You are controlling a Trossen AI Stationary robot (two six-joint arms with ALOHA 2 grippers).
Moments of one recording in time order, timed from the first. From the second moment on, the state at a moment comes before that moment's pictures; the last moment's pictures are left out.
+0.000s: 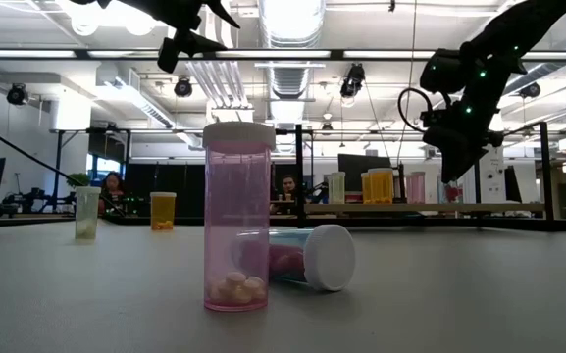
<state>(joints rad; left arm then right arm) 0.25 1.09 0.89 0.23 -0.55 -0.76 -0.81 1.19 0.73 -0.59 0.18 0.03</state>
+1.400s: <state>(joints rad) 0.25 1.09 0.88 0.23 -0.55 -0.78 -0.81 1.19 0.81 -0.68 0.18 0.01</state>
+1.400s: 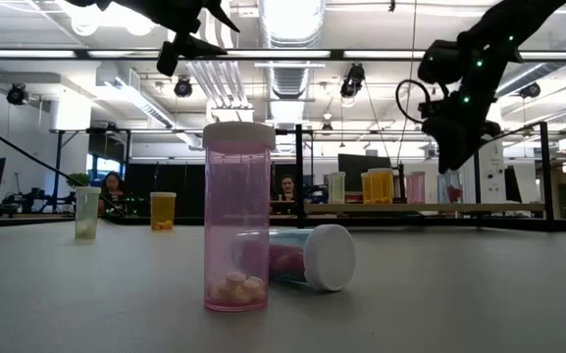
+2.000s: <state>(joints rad) 0.24 1.09 0.88 0.24 -0.26 -0.78 -0.81 1.19 1.10 -0.76 0.12 0.00</state>
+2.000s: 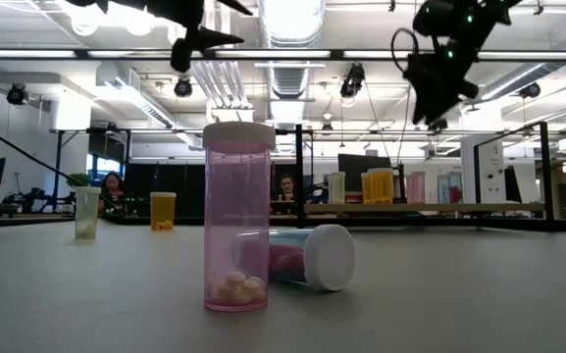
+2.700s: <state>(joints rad) -0.10 1.31 0.88 0.19 -0.16 -1.35 -0.78 1.19 1.20 -0.76 -0.14 -0.04</state>
